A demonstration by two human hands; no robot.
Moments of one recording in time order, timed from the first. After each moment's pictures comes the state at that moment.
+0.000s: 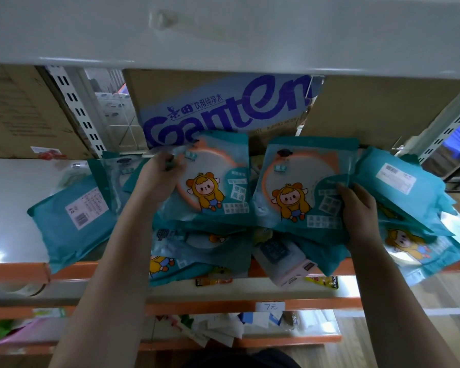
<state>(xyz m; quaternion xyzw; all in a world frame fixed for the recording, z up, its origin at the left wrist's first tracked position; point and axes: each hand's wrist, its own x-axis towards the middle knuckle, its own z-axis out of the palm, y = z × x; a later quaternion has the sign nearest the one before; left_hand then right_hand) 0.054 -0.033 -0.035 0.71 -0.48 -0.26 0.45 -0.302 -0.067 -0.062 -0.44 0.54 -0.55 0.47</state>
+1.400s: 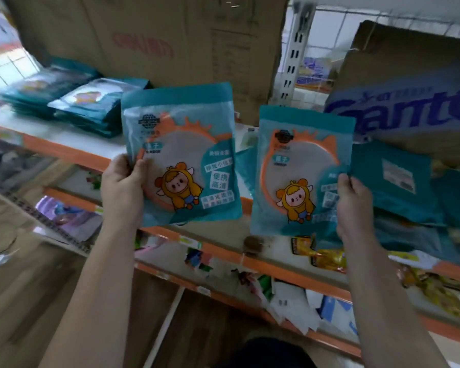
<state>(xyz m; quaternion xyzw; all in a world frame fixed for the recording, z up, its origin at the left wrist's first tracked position) 0.337 0.286 -0.046 0.65 -0.24 -0.13 0.71 0.038 0.072 -0.082 -0.54 0.51 -0.47 0.49</state>
